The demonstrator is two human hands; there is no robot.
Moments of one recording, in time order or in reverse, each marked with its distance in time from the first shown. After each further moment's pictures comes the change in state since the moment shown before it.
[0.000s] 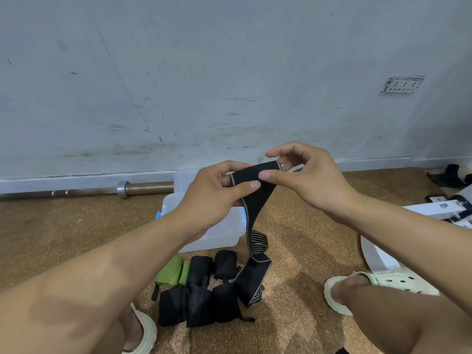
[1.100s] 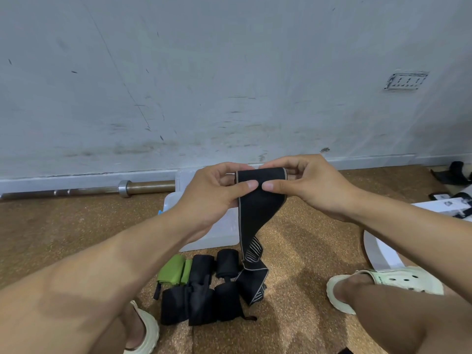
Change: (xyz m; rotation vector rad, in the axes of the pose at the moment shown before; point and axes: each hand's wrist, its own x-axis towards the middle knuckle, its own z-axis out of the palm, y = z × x) left_hand 0.002 -0.001 -0.001 -0.145 -0.003 -0.070; right_hand 0.007 0.024 -0.005 0.219 -0.305 0.065
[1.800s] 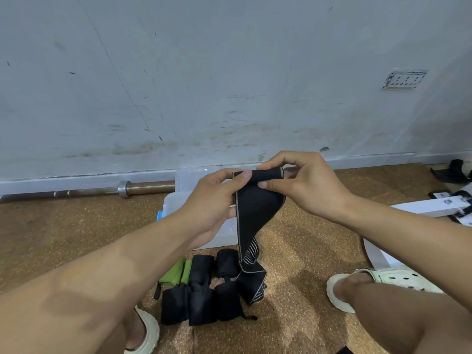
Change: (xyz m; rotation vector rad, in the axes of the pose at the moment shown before) left_hand 0.000 -0.005 0.009 -0.143 0.013 -0.135; right_hand 0.001 0.005 0.010 -0.222 0.148 -0.150
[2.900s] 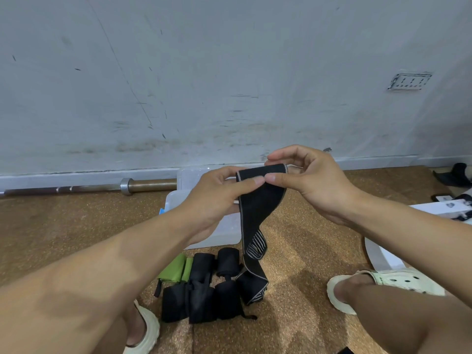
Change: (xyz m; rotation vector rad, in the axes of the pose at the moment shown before) left_hand -0.002 0.003 -0.007 0.103 -0.054 0.032; right_hand -0.002 -0.014 0.000 0.378 0.058 0.178
